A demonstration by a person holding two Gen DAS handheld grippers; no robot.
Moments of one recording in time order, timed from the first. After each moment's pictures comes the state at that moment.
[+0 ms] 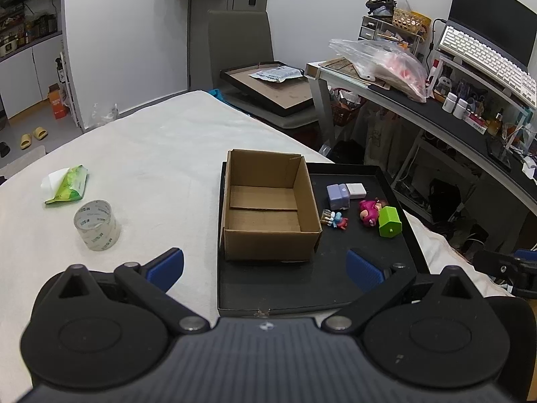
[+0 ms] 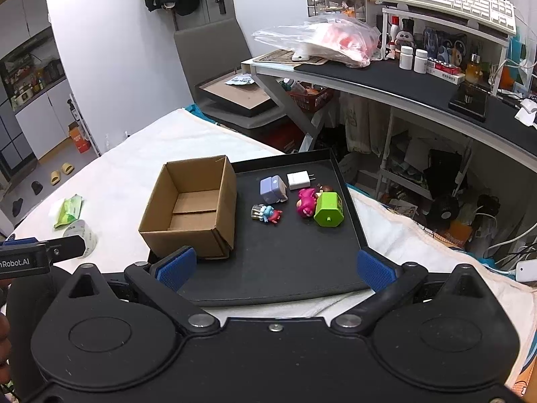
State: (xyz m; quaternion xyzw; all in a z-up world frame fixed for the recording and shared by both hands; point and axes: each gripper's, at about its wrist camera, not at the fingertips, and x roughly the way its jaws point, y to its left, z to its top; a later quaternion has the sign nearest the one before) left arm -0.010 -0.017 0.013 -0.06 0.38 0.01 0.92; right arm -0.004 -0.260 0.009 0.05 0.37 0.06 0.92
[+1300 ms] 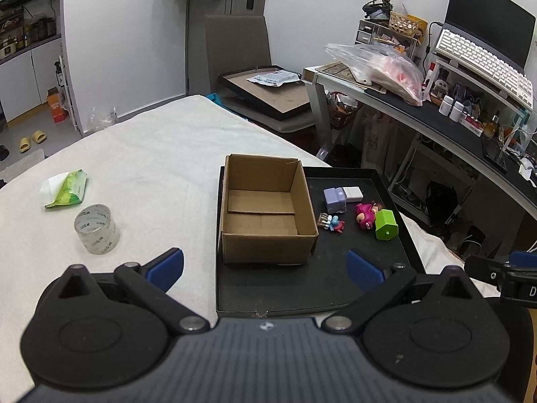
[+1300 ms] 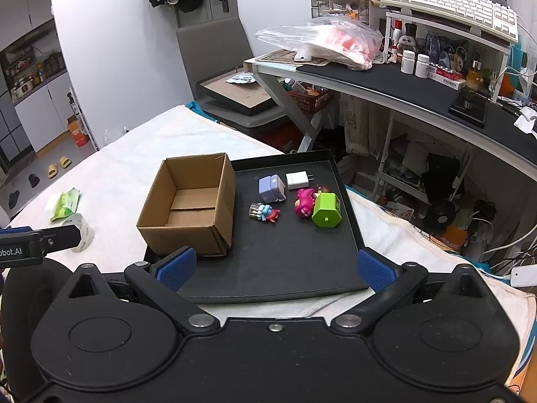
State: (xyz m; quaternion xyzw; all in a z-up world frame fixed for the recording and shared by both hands) left arm -0.016 -0.016 0.016 -0.06 0.37 0.01 0.93; right arm -0.009 -0.256 0.009 0.03 0.37 0.06 0.93
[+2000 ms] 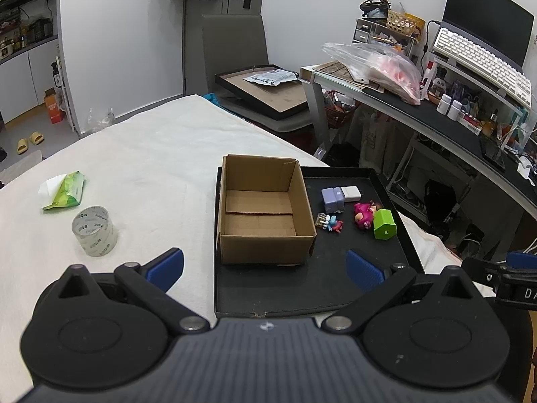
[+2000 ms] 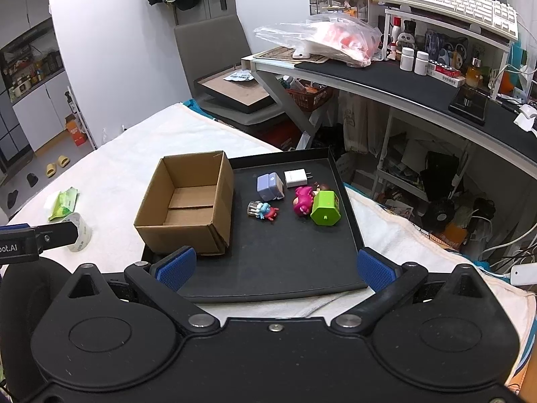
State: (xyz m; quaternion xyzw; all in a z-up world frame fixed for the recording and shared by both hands) left arm -0.014 -0.018 0.018 -0.05 0.37 0.00 0.93; right arm -0.007 -0.257 0.008 0.03 0.38 0.06 0.92
